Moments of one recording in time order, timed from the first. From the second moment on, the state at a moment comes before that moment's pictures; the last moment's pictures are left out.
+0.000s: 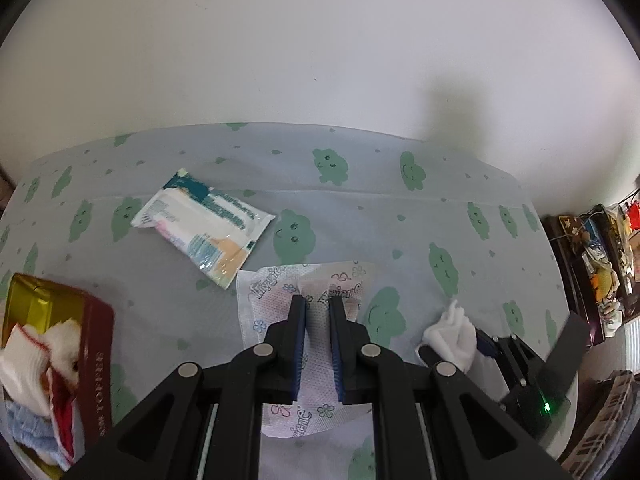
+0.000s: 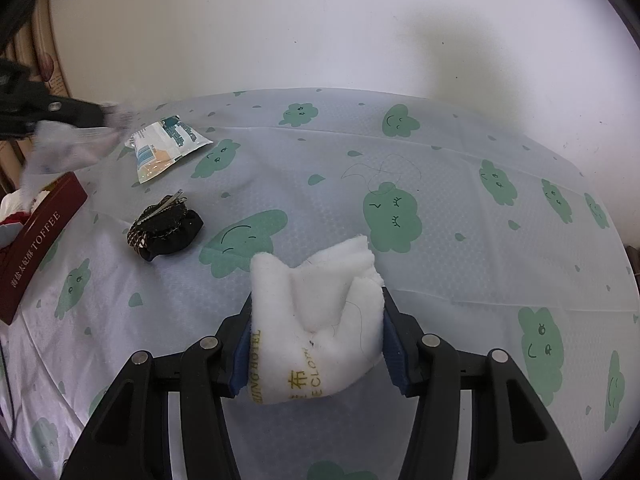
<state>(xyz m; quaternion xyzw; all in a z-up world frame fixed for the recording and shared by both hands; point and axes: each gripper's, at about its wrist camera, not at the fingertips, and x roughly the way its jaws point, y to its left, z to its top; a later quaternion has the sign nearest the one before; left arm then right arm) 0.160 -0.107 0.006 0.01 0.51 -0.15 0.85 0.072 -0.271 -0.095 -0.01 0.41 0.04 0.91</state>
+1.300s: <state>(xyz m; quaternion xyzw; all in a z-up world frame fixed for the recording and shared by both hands) 0.159 0.175 0.030 -0.02 0.48 0.05 0.87 0.074 -0.271 -0.096 -0.02 0.41 0.04 0.91</state>
